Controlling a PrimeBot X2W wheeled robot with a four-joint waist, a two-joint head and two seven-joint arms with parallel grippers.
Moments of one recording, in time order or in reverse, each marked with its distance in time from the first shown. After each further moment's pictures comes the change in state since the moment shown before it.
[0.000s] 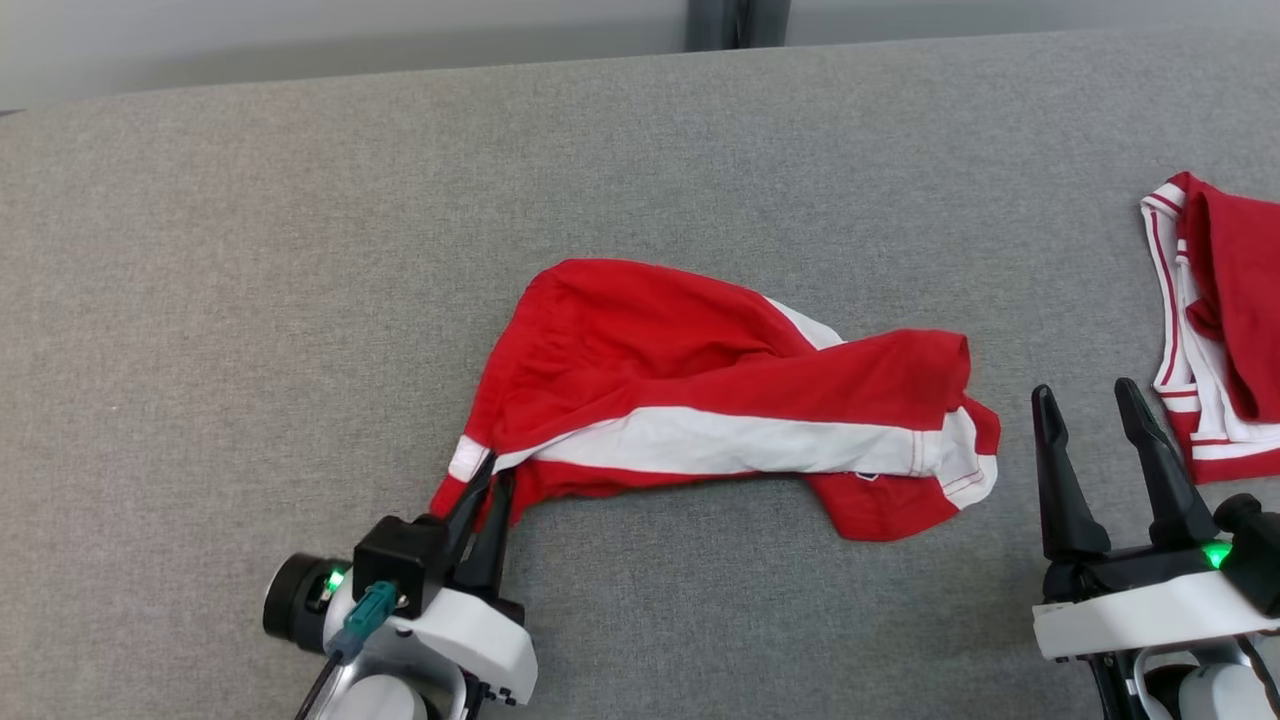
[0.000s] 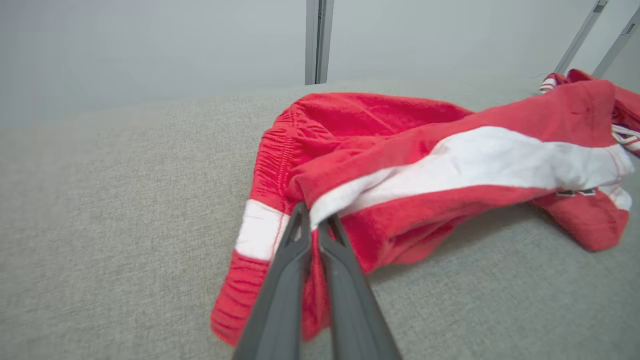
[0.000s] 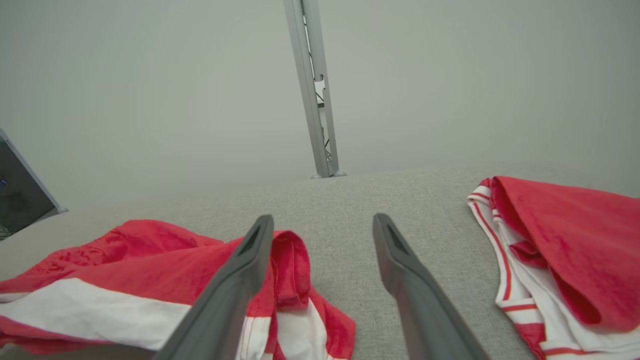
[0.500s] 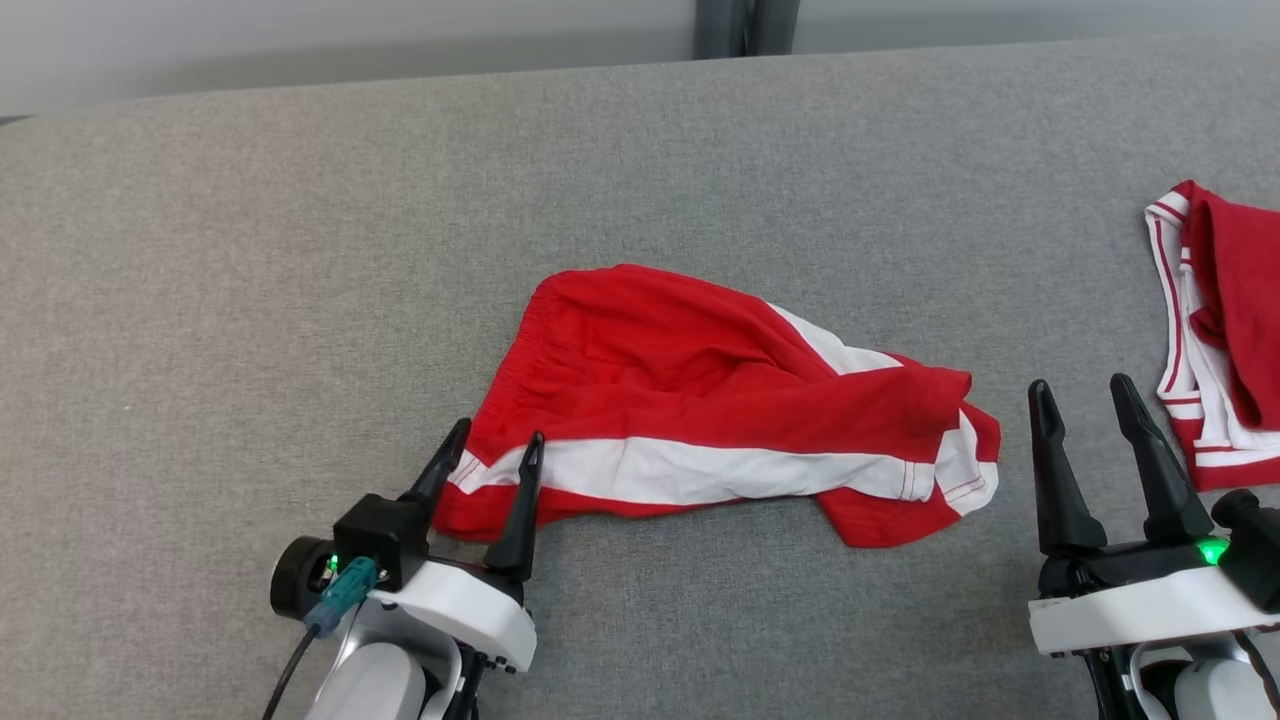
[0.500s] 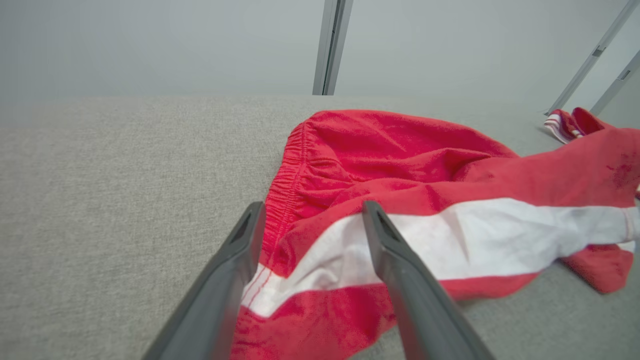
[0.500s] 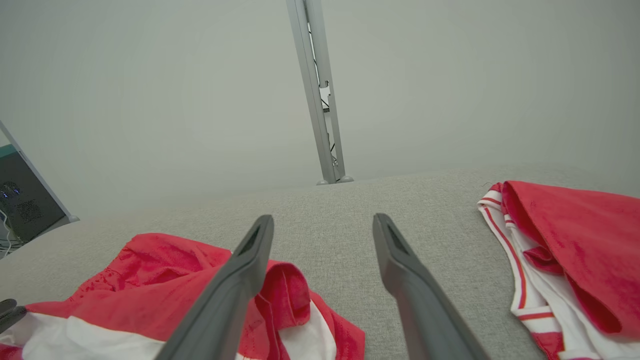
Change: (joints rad) left arm -0.076 -0.041 0.027 0.205 -0.093 -0.063 -0.110; right arm -0.012 0.007 0.007 0.007 0.018 0.000 -0.002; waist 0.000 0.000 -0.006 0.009
